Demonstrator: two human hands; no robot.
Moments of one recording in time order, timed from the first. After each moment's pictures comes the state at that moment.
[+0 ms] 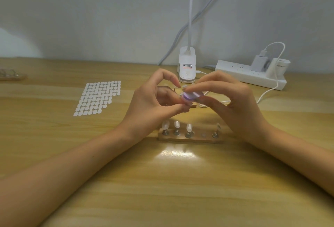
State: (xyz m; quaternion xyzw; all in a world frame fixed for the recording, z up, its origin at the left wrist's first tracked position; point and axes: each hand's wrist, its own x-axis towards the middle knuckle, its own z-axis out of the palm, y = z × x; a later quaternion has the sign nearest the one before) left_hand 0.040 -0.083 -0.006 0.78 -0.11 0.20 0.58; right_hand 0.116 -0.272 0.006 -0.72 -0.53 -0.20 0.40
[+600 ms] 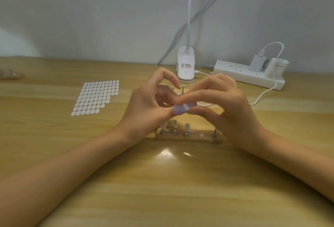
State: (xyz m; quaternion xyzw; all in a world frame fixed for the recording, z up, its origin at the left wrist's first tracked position) left_hand 0.037 -0.086 -0.003 0.79 -0.12 0.23 0.56; right_hand 0.105 -0.268 0.004 -0.74 -0.54 -0.25 0.32
